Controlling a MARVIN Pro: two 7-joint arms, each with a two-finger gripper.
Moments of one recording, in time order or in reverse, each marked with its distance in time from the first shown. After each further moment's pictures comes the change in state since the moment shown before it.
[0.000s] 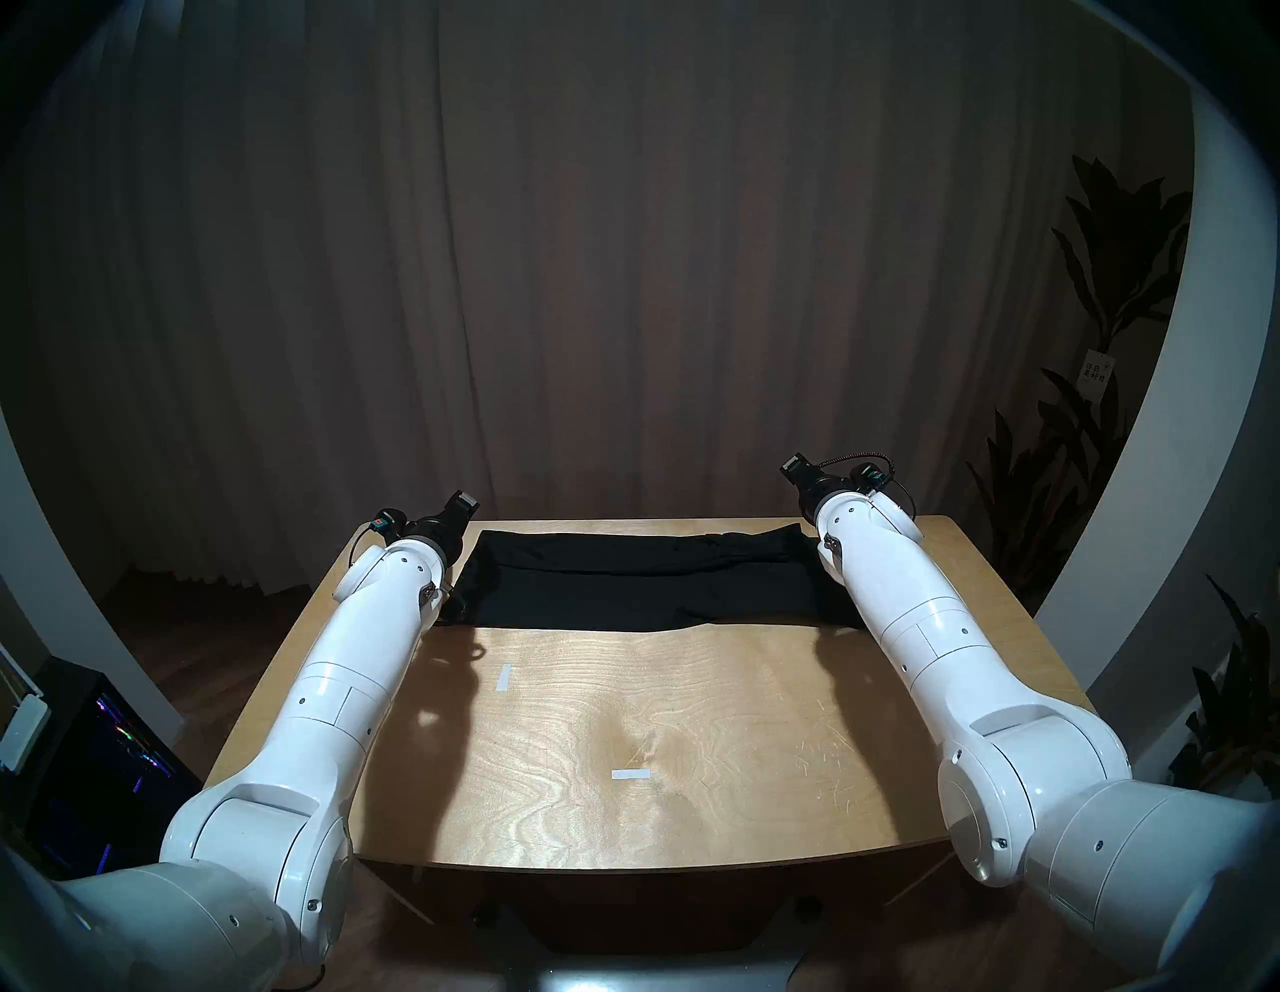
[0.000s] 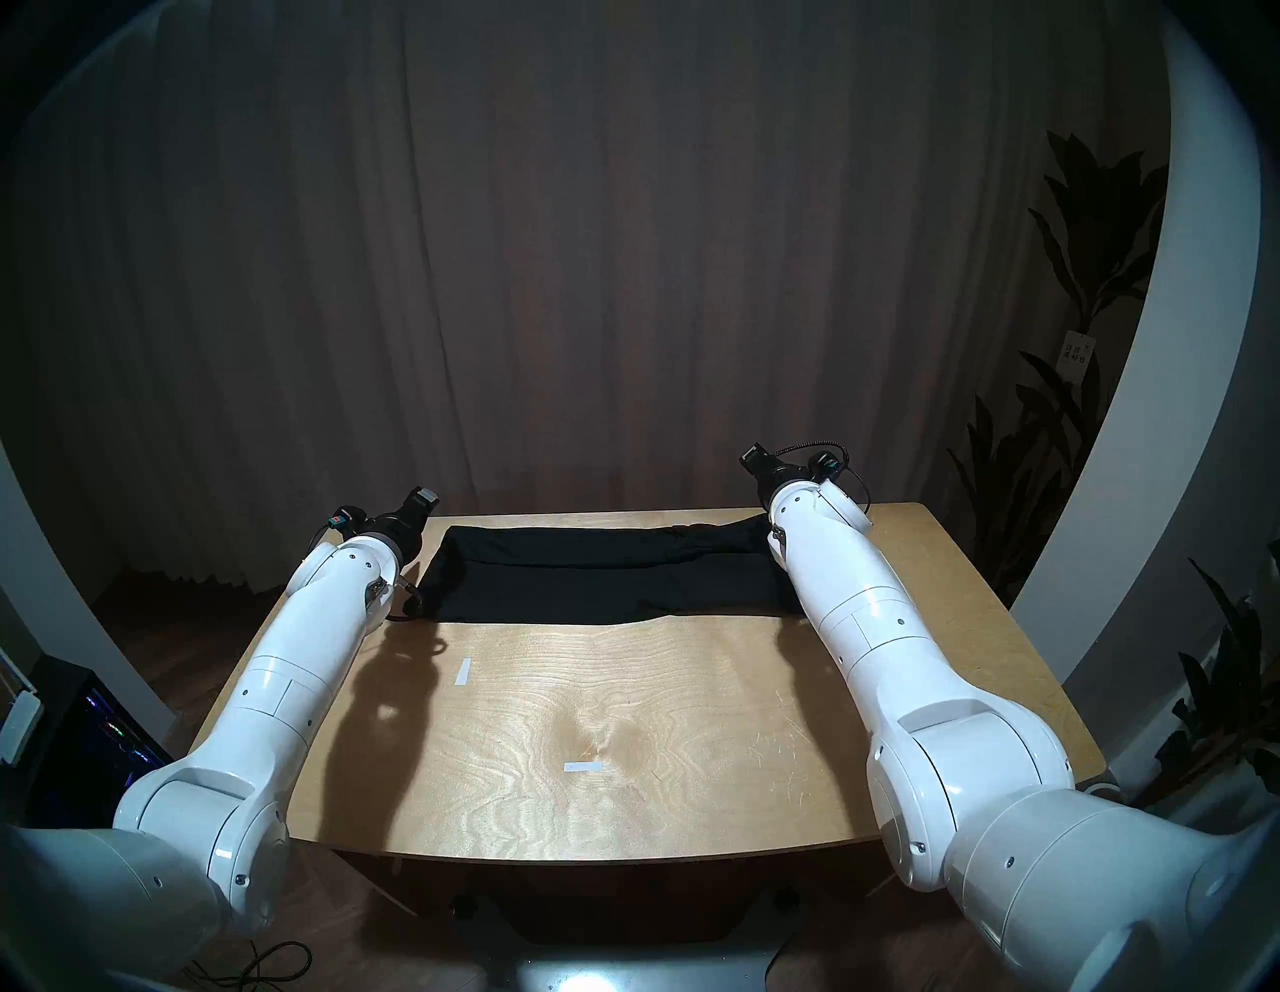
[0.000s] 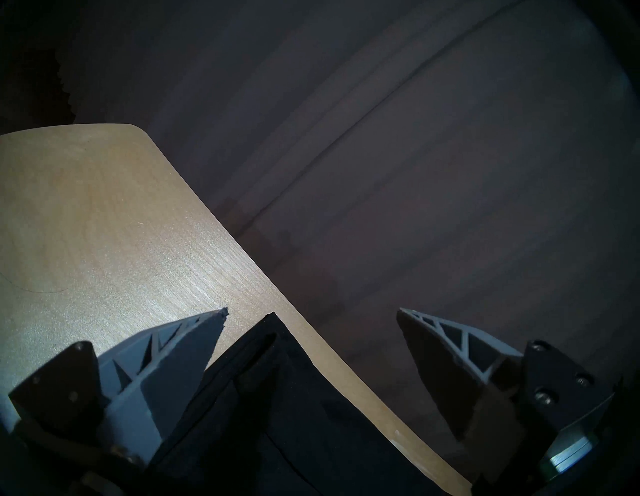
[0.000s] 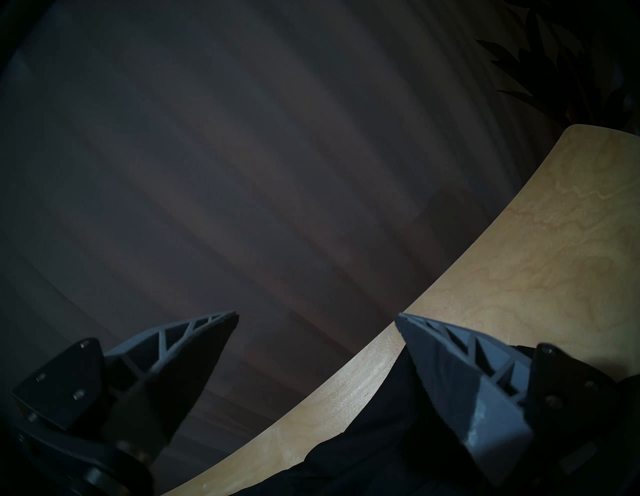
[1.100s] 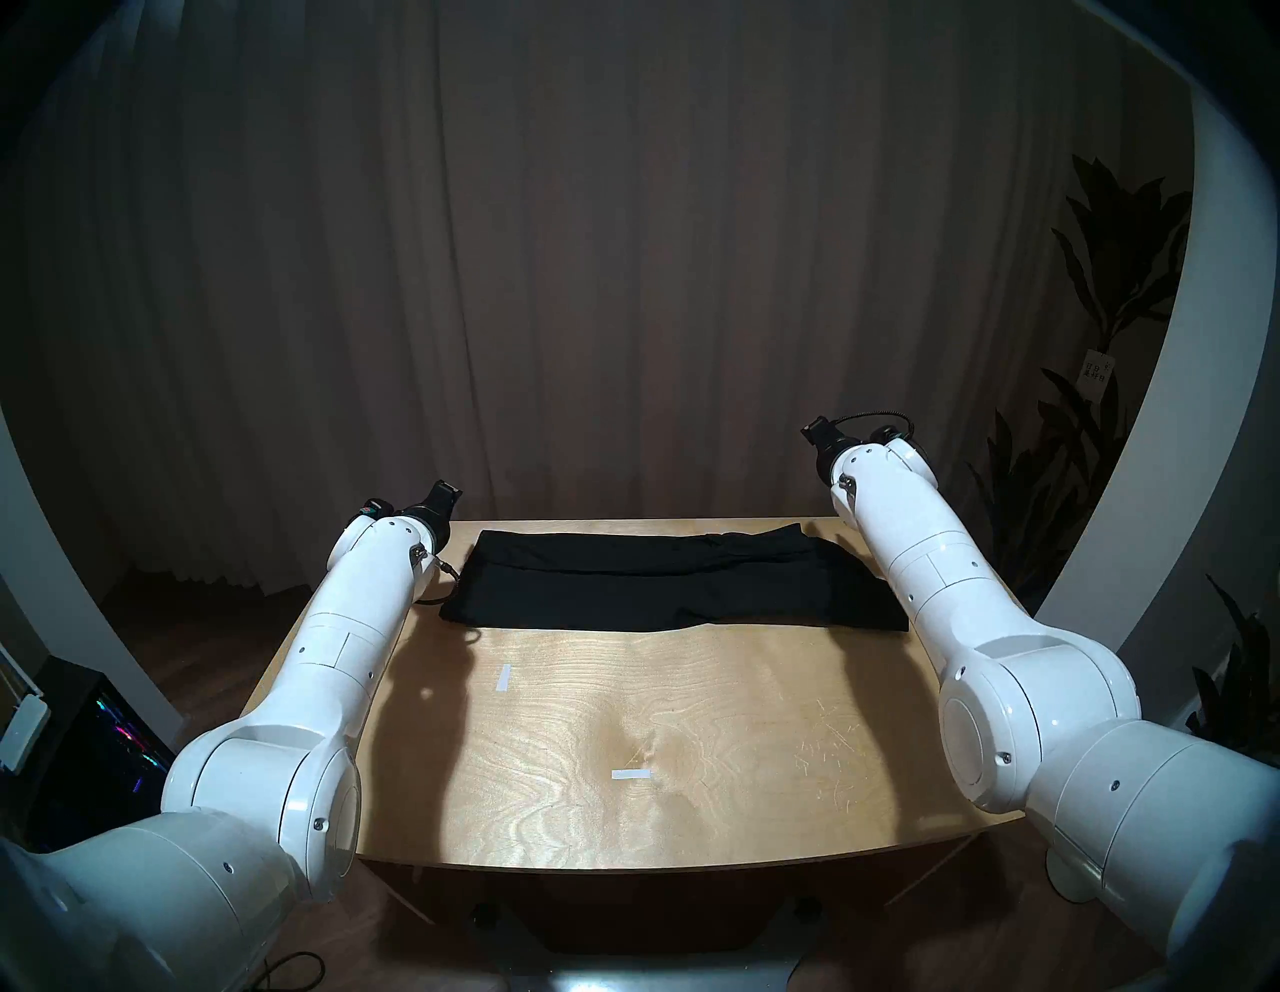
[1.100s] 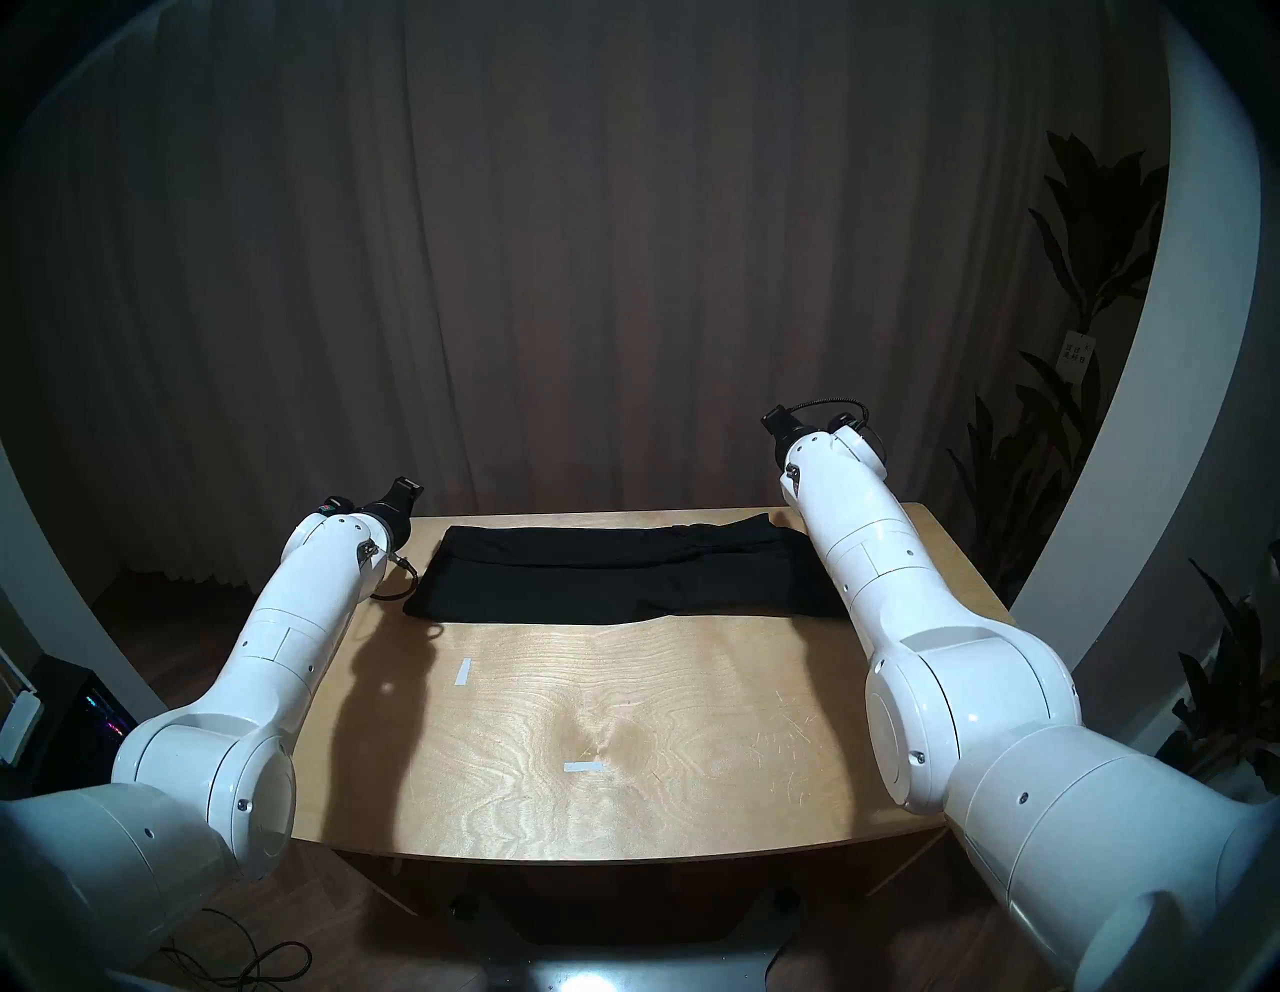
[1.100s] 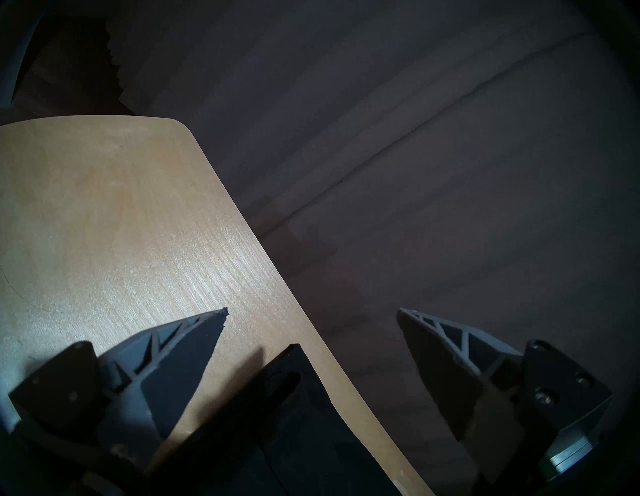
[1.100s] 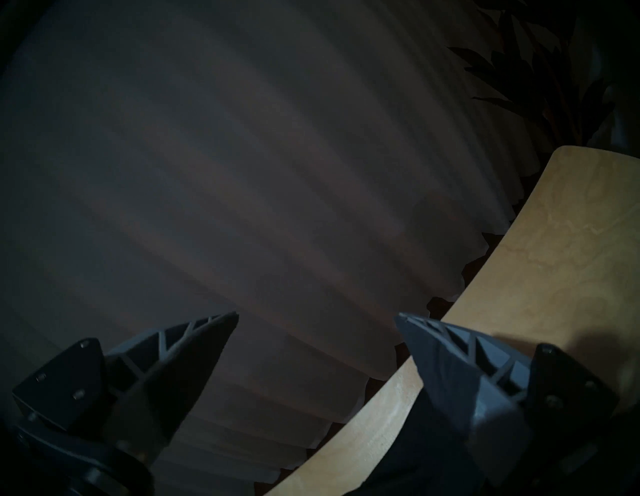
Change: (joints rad) left arm -0.156 -0.028 -0.048 0.183 -0.043 0.037 0.085; right arm 0.172 -0.020 0.043 0.163 0.028 0.031 -0.087
